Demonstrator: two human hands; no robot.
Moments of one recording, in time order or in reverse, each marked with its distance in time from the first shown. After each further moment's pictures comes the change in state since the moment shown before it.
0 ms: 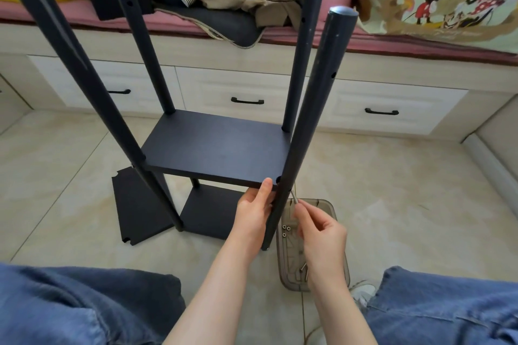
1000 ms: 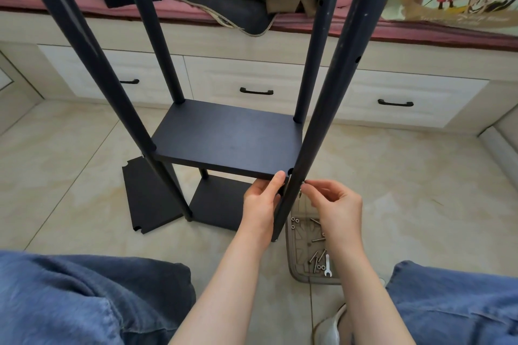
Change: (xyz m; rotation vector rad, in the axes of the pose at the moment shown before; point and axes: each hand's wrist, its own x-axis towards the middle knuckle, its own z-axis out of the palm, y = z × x) left_hand -0.001 0.001 -0.001 -0.060 0.037 0.025; right_hand 0.038 -0.002 -0.003 -0.206 -0.097 -0.093
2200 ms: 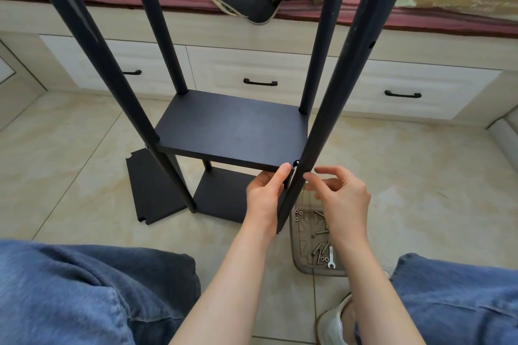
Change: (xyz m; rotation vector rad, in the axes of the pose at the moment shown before) left_hand 0.002 -0.002 -0.001 -0.026 0.035 0.025; right_hand -0.003 -0.008 0.004 -0.173 0.051 -0.079
